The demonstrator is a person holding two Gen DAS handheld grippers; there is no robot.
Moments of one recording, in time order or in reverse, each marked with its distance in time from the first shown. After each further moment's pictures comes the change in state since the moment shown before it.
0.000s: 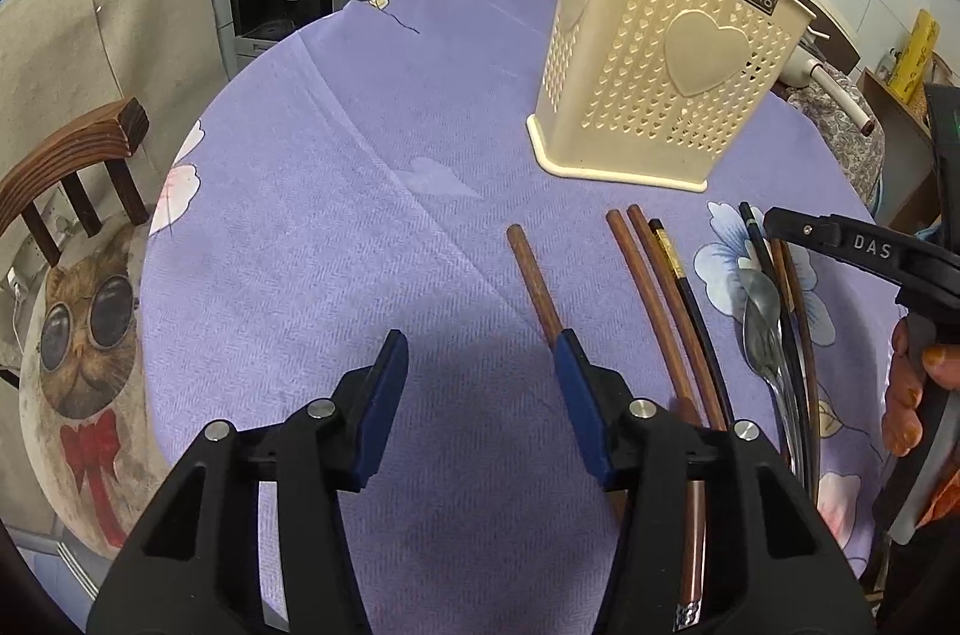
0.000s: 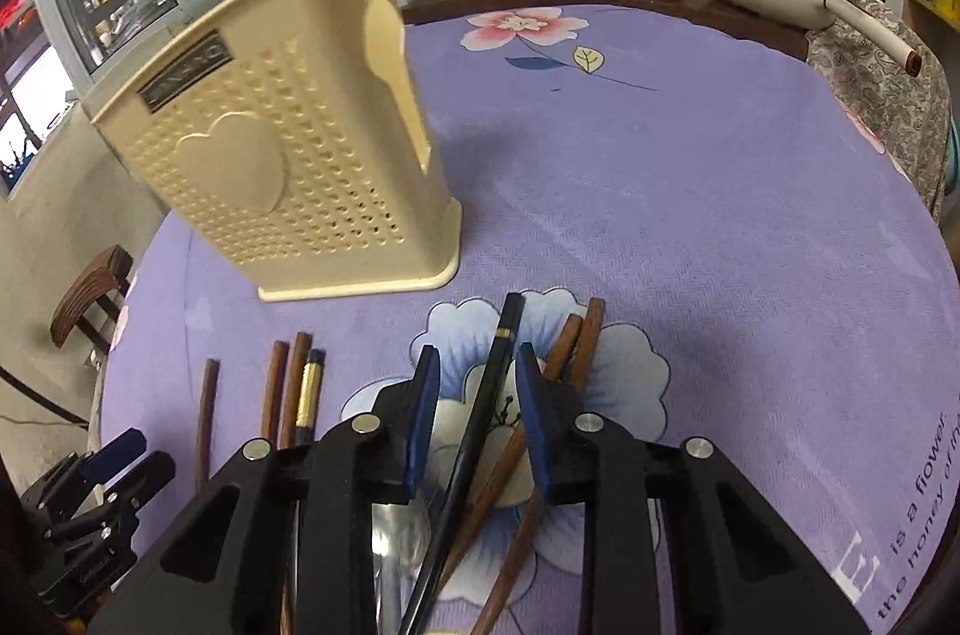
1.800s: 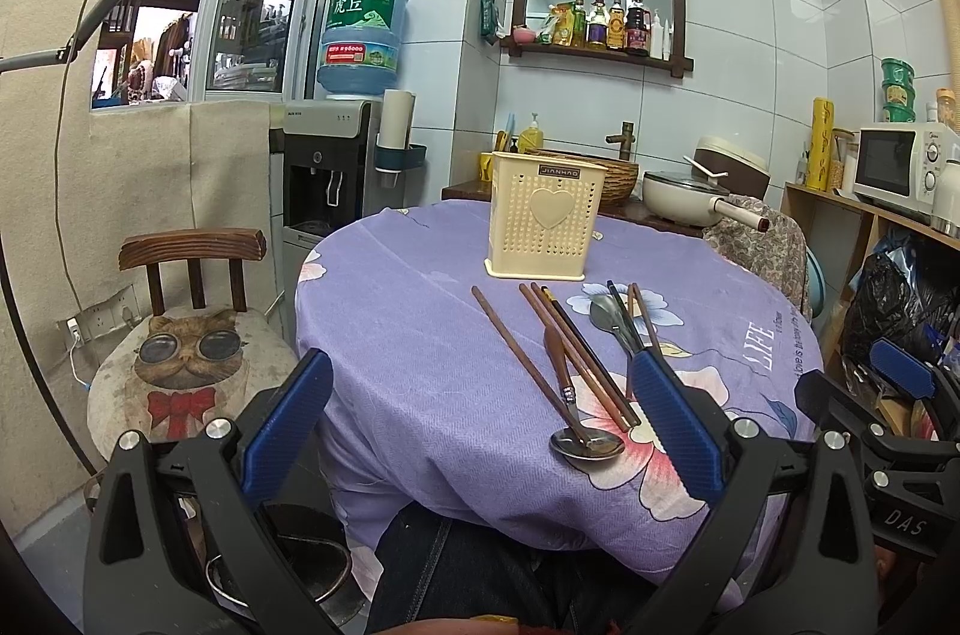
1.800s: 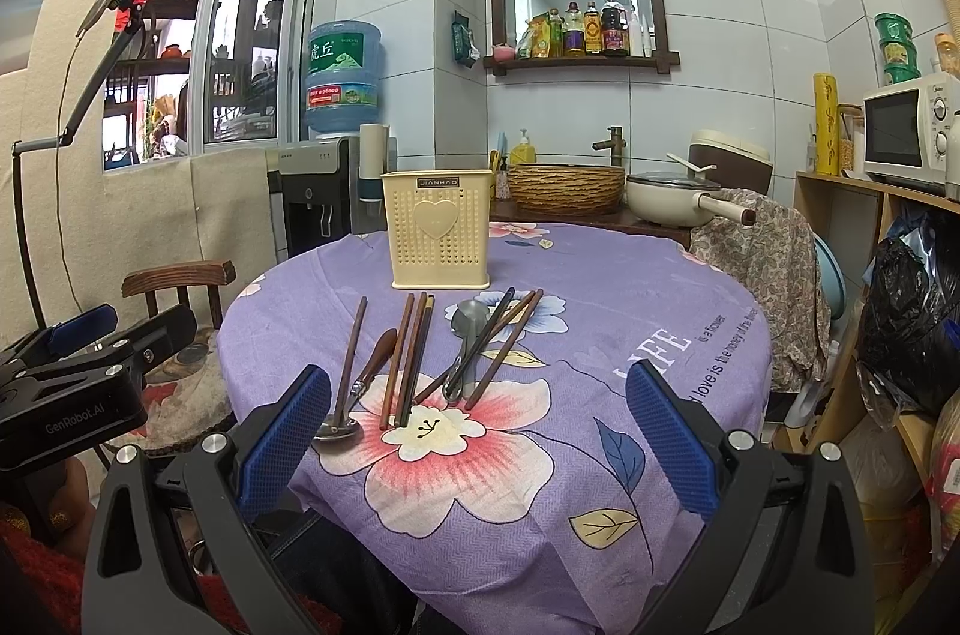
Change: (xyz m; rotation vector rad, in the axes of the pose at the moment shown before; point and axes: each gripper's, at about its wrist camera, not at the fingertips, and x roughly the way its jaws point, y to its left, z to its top) left arm -0.208 -0.022 -0.208 0.049 -0.606 -0.006; right arm -0.225 0.047 -0.273 -0.147 -0.649 -0.094
